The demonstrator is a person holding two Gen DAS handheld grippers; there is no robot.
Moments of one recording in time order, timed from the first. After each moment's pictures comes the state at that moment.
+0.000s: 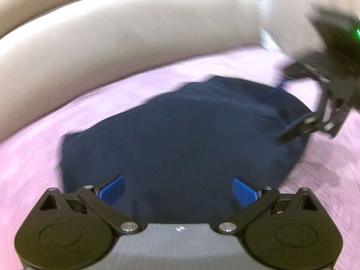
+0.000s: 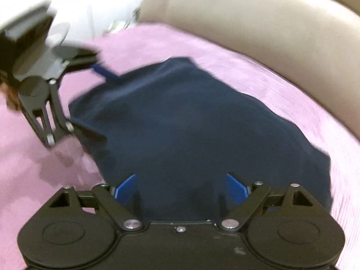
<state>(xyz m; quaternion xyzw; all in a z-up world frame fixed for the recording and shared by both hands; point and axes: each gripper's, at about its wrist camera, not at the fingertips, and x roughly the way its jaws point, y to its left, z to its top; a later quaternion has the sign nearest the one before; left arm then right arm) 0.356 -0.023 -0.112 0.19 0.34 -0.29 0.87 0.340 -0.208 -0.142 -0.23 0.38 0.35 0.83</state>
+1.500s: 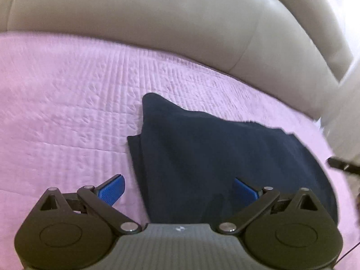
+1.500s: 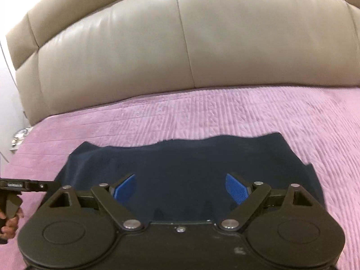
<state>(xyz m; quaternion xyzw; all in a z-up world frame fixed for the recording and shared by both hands) 0.542 0.145 -0.164 -0.14 0.43 -0.19 0.87 0.455 -0.192 -0.126 0.09 0.35 0.07 0.93</state>
